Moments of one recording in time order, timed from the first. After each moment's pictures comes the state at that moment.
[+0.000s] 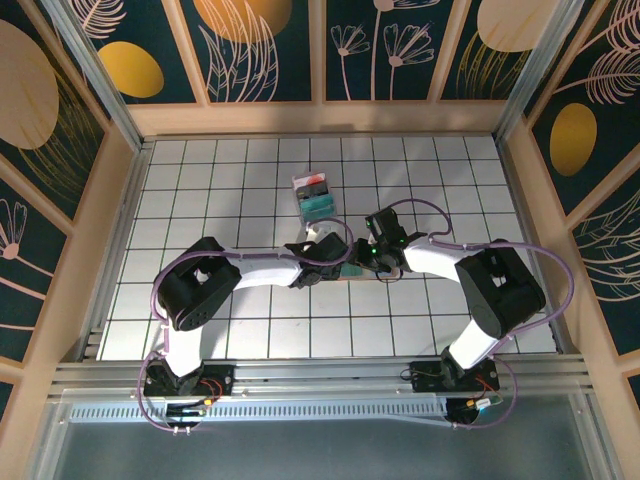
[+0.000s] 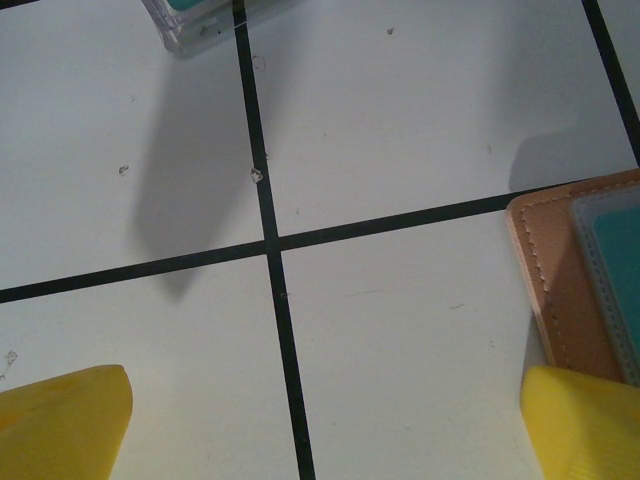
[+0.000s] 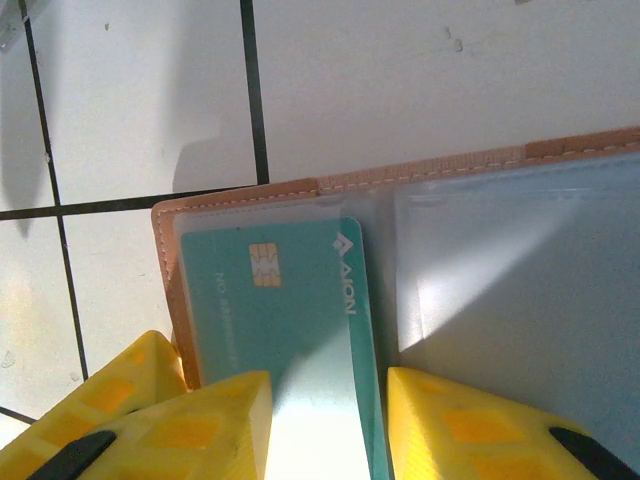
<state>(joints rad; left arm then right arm) -0.94 1.92 1.10 -0.30 -0.48 -0.66 0.55 1.63 0.78 -0.16 -0.21 0.70</state>
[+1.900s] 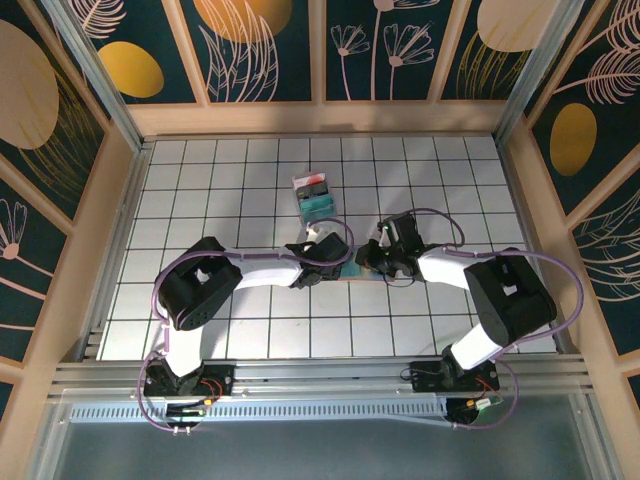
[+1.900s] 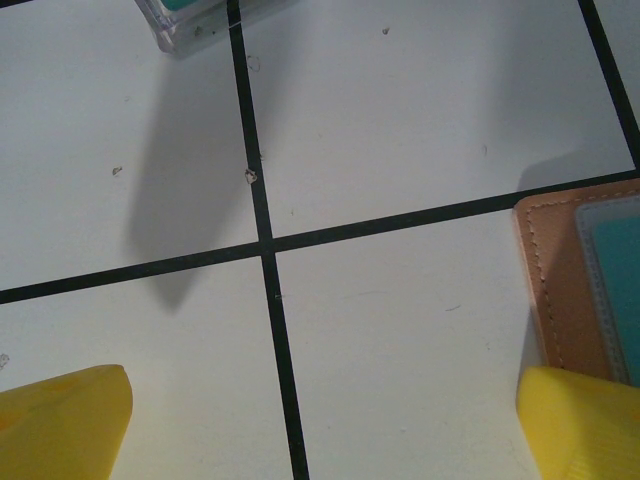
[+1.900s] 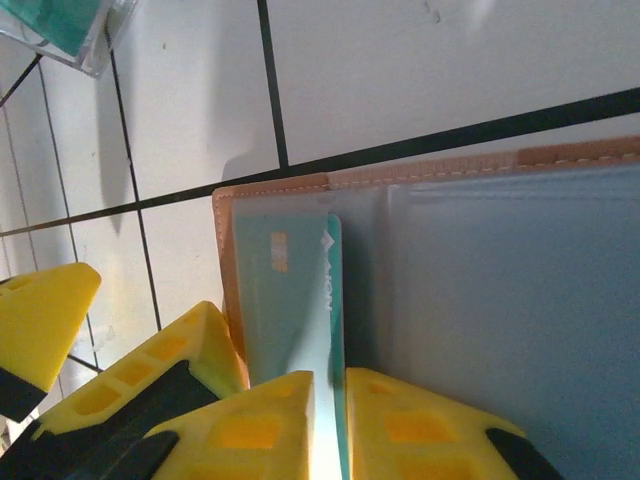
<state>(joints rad) -0.94 1.93 1.10 -0.30 -0.48 -0.66 0.46 1.56 0.62 0.05 -0.41 0.79</state>
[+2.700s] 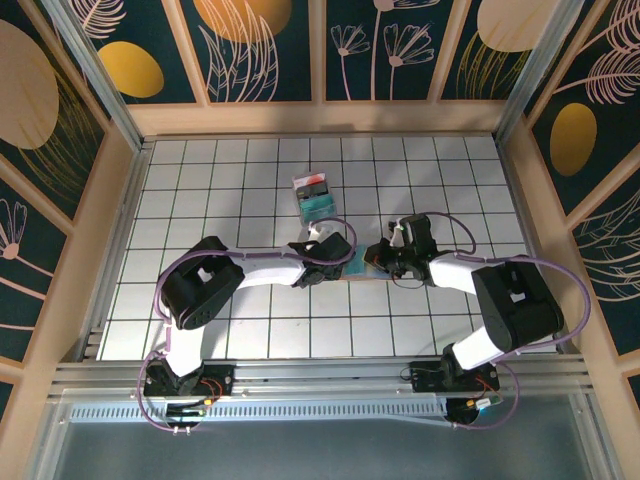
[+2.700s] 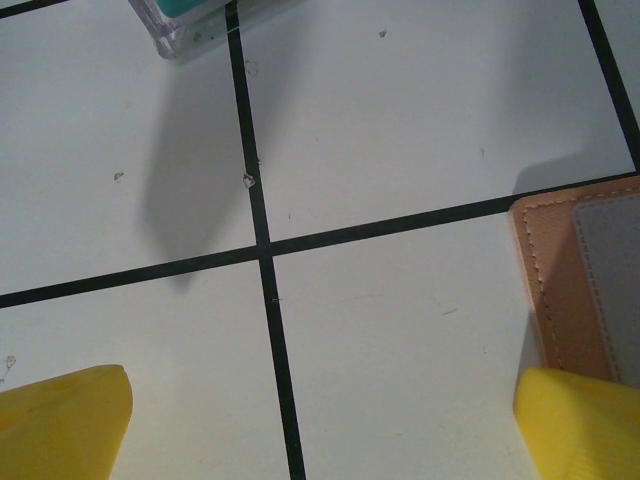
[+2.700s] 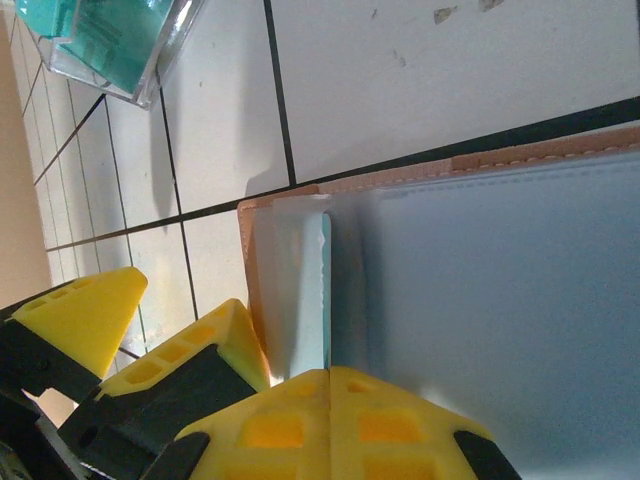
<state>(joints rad) -0.94 1.94 1.13 -0.34 -0.50 -0.66 0.37 1.51 0.55 0.14 -0.51 0.81</state>
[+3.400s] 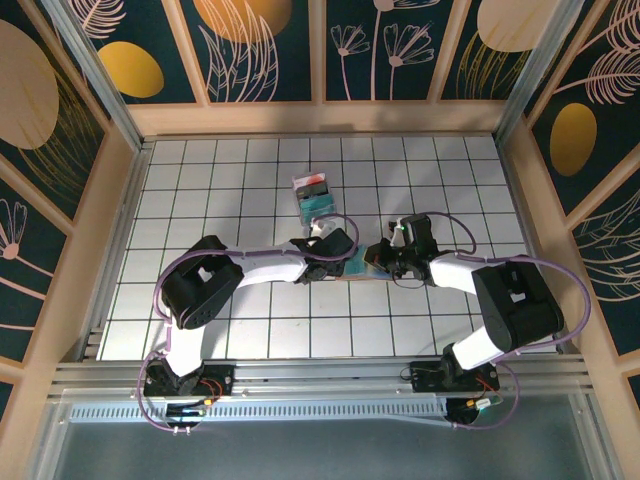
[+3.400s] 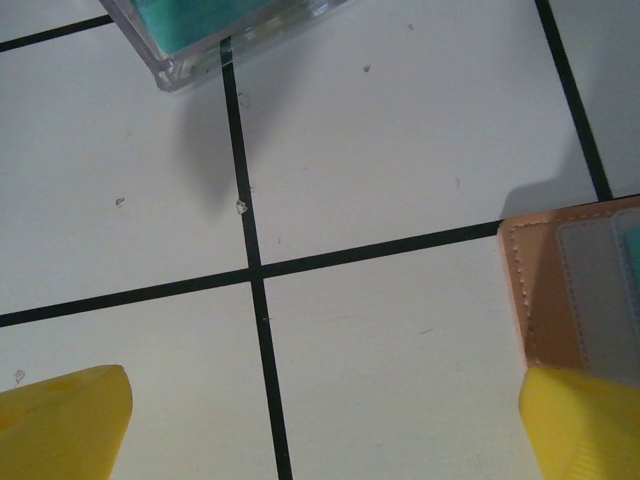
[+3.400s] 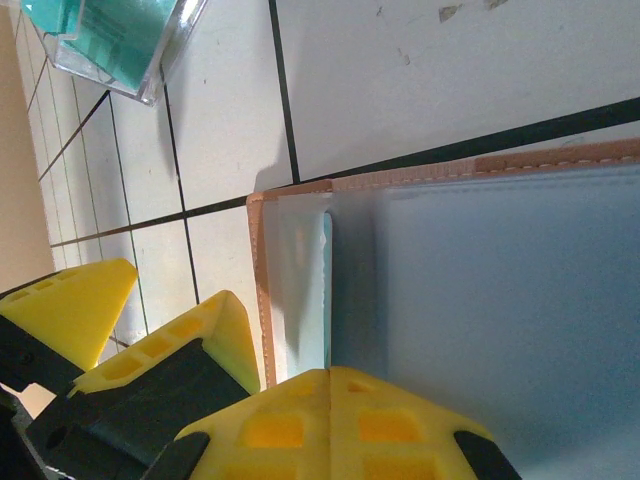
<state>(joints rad) -0.94 1.94 1.18 -0.37 -0.49 -0.66 0.36 1.51 0.55 0.14 -0.53 0.80</state>
